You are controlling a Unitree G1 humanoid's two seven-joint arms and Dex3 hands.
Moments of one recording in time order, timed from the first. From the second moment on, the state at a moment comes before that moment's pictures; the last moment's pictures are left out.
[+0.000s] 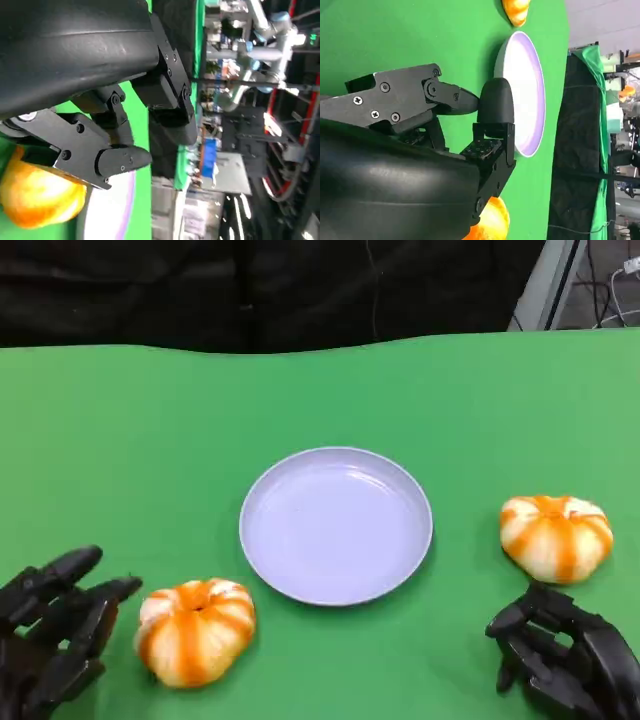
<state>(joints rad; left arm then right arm) -0.08 0.00 0.37 0.77 -0.57 -0.79 -0.67 -0.11 -0.04 -0.11 0.87 0.17 -0.72 0.50</state>
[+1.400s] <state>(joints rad) 0.01 0.28 -0.10 0.17 0.73 -0.27 -0.07 -0.12 -0.04 -0.09 0.88 0.13 -0.74 0.43</state>
